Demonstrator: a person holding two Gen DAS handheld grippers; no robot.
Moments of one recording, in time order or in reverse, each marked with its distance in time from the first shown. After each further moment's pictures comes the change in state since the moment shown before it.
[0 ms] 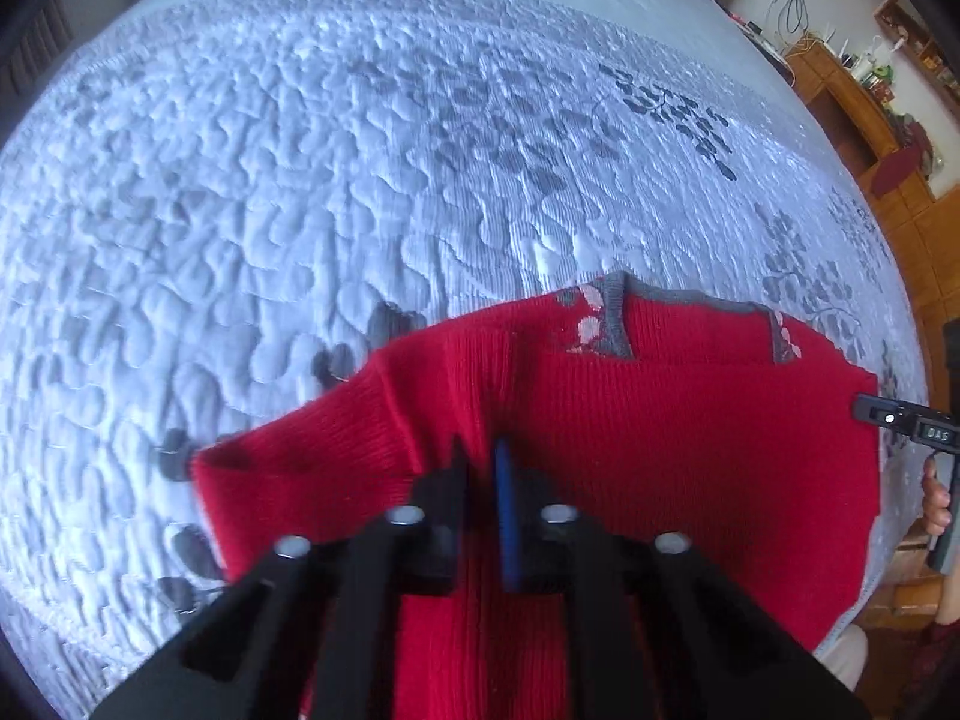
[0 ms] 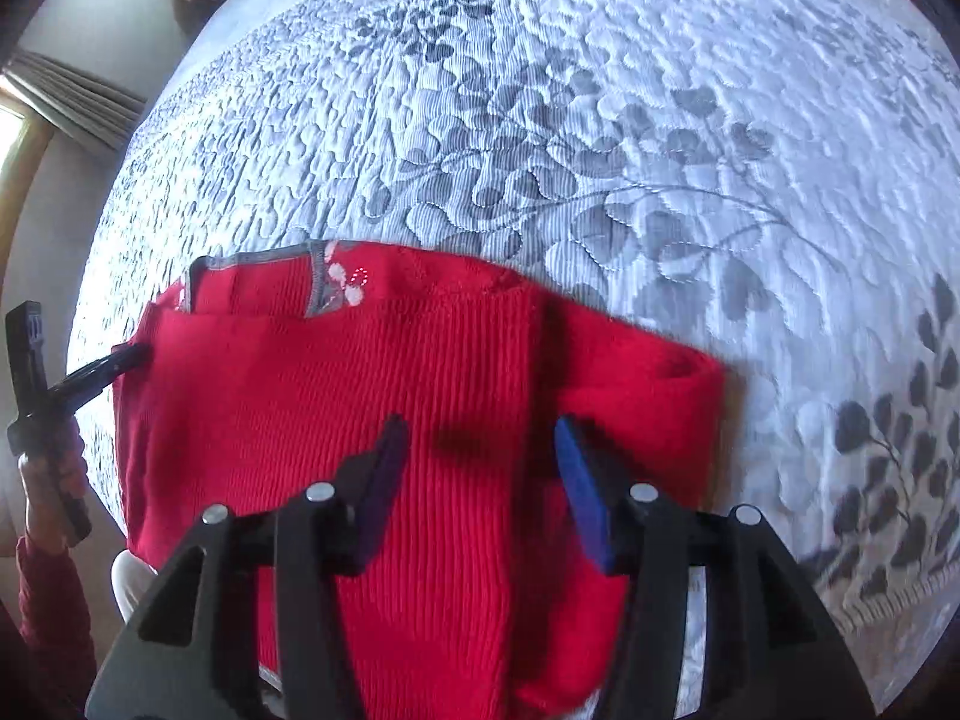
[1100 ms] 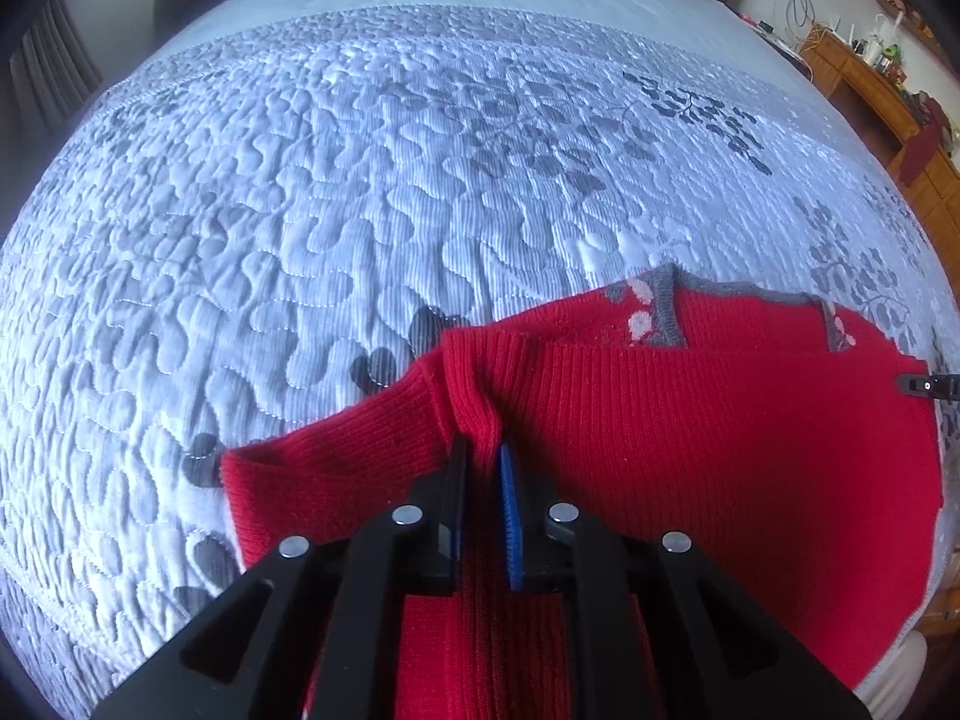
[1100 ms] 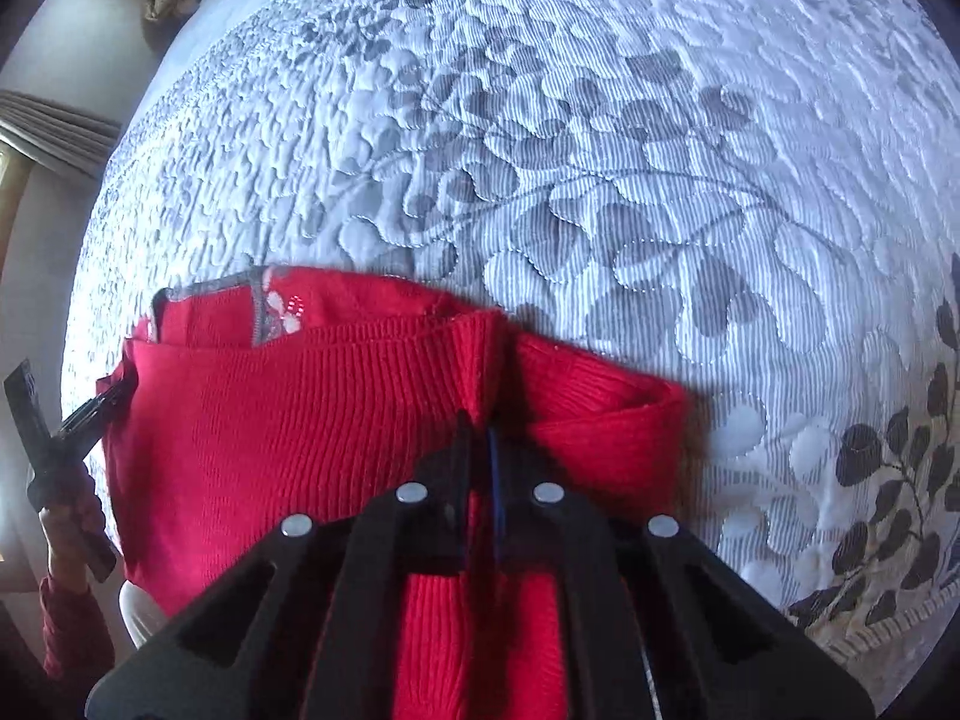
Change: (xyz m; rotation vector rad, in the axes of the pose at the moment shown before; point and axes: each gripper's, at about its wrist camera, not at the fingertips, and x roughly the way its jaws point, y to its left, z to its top) left arm -0.002 -0.004 -0.012 0.040 -0.083 0.163; right arm 0.018 -0.025 0.013 0.079 0.011 0.002
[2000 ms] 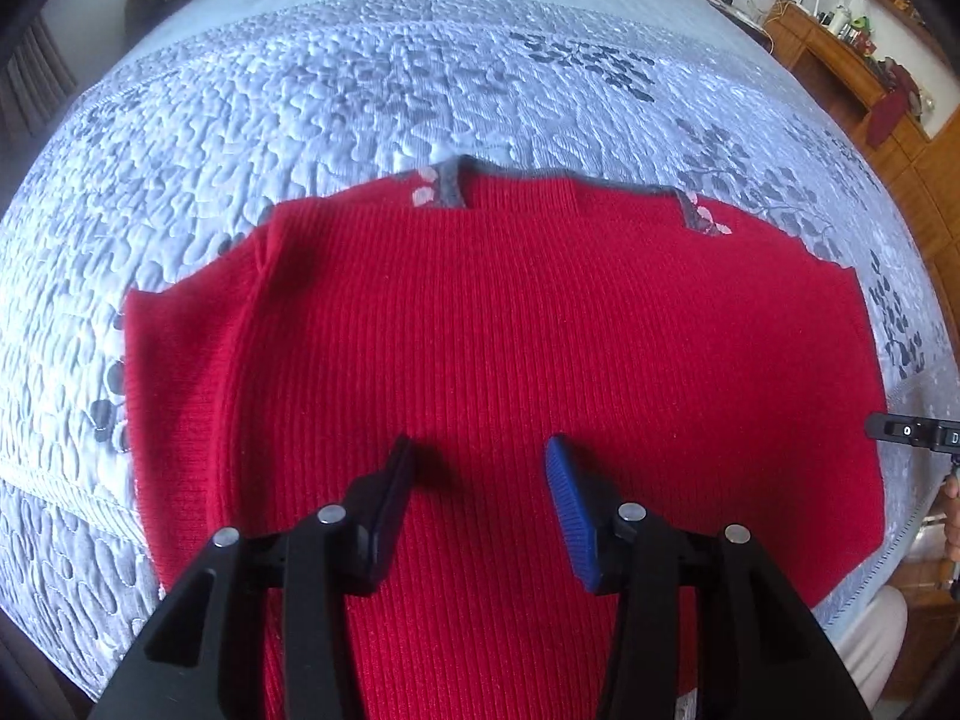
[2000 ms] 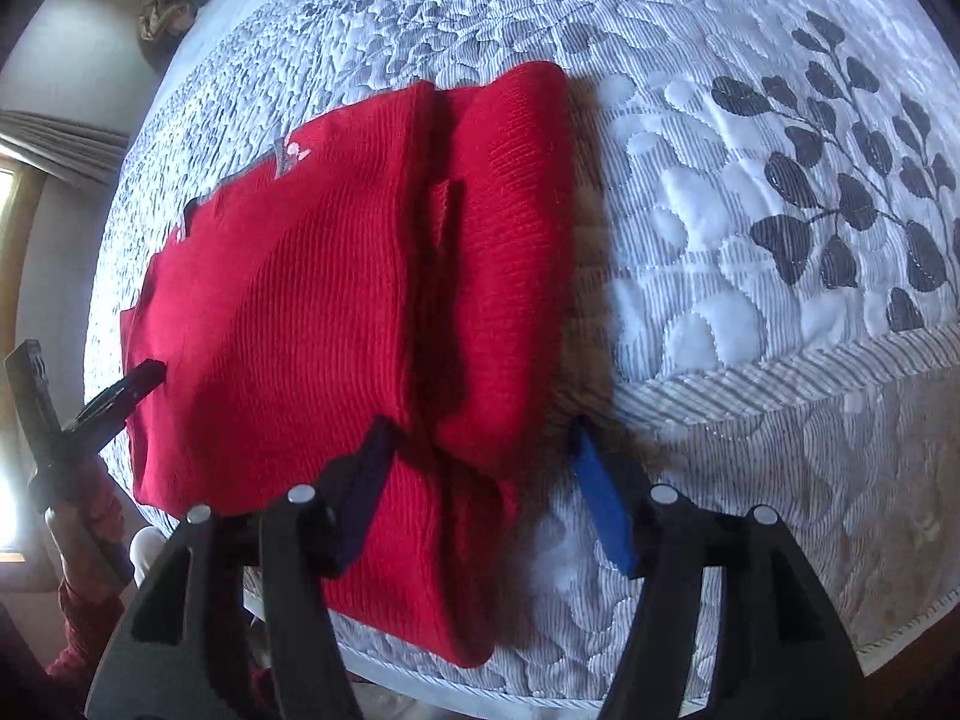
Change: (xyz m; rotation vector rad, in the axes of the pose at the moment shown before) left arm -0.030 -0.090 -0.065 0.048 0.046 -0.043; right arm -0.032 -0.019 -0.120 0.086 0.012 0.046
